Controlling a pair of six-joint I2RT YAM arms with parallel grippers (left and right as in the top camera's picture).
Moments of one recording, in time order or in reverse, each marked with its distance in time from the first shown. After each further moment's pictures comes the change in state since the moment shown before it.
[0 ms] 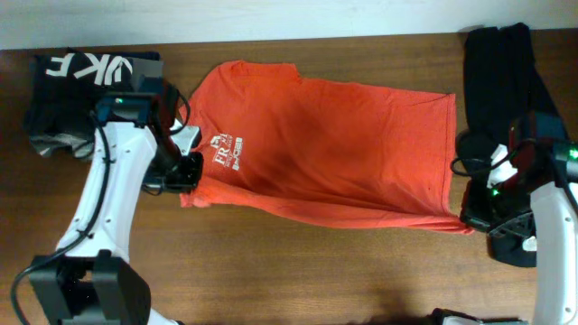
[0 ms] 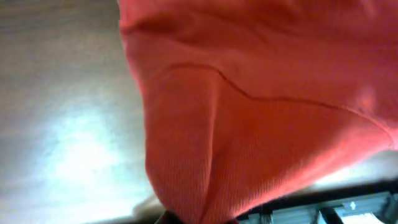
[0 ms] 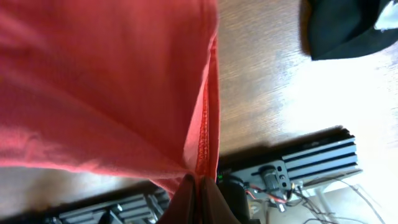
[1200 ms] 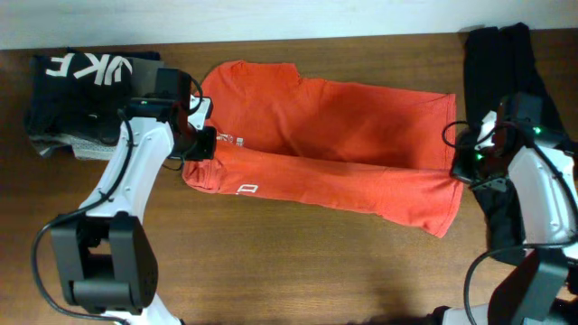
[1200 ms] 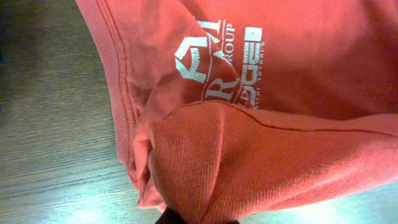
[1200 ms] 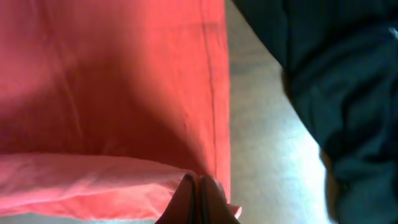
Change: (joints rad) left arm -0.017 0.136 -0.066 0.505 -0.001 -0.011; right arm -0.009 0.264 -0.126 0.631 -0.033 -0.023
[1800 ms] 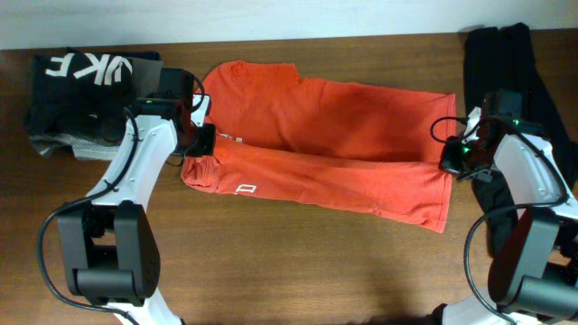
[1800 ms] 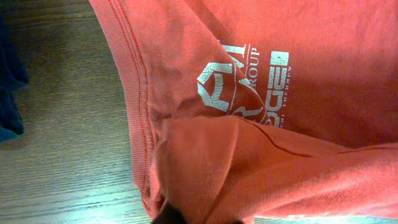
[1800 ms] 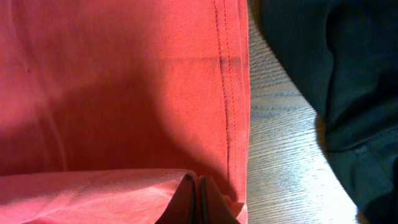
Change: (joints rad) left arm 0.000 0.042 0.000 0.080 -0.067 0.004; right arm 0.015 0.150 0.000 0.144 -0.018 0.002
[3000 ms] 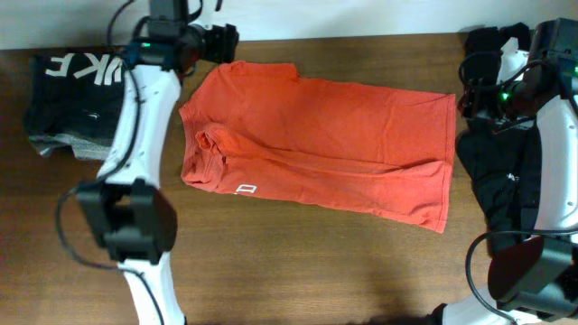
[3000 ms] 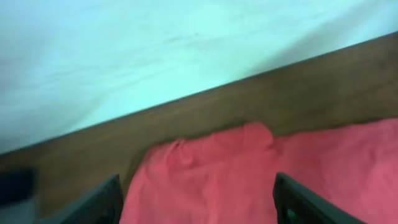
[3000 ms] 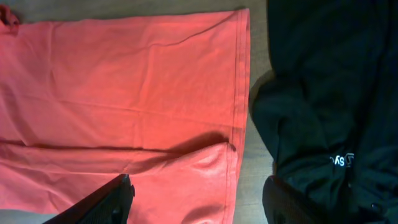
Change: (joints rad) left arm -0.034 0.274 0.648 0.246 0.215 0.072; right arm 0.000 0.011 0.588 -0.384 -0.061 -0.145
